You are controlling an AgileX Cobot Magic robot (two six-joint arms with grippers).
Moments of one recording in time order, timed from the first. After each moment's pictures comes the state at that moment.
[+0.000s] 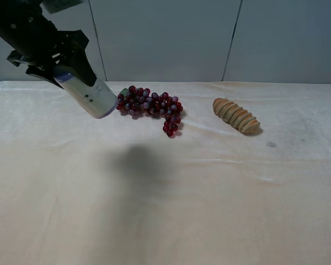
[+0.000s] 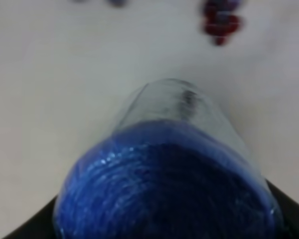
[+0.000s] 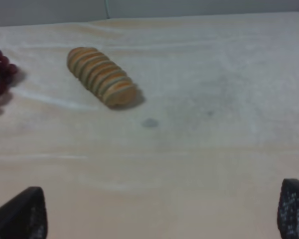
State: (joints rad) left arm -0.24 1.60 -1.26 -0.46 0.89 0.25; right arm 0.03 0.03 -0.50 0.06 1.02 -0.01
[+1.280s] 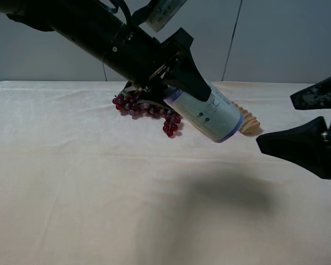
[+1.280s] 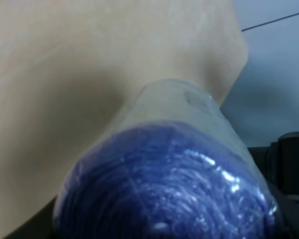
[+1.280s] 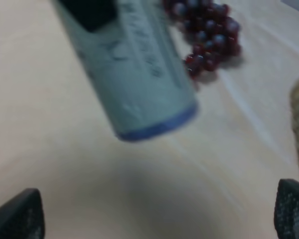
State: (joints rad) left arm -0.58 1.75 -1.26 -1.05 0.82 0.54; right arm 0.53 0.78 -0.67 0.32 0.69 -0.51
